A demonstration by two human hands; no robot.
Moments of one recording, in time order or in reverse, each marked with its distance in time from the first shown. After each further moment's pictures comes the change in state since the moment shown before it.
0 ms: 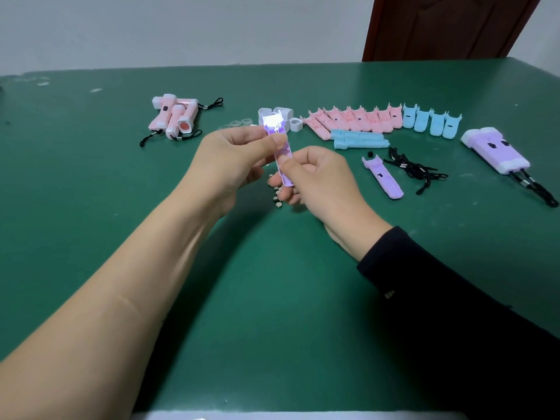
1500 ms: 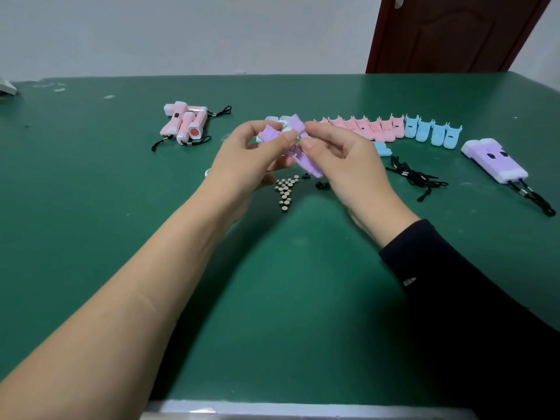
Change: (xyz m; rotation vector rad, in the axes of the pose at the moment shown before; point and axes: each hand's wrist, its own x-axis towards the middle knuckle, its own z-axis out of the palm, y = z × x) left_hand -0.008 0.004 0.007 -0.050 -0.023 0.019; right_hand 0.008 -0.010 -0.025 0.007 0.039 -0.233
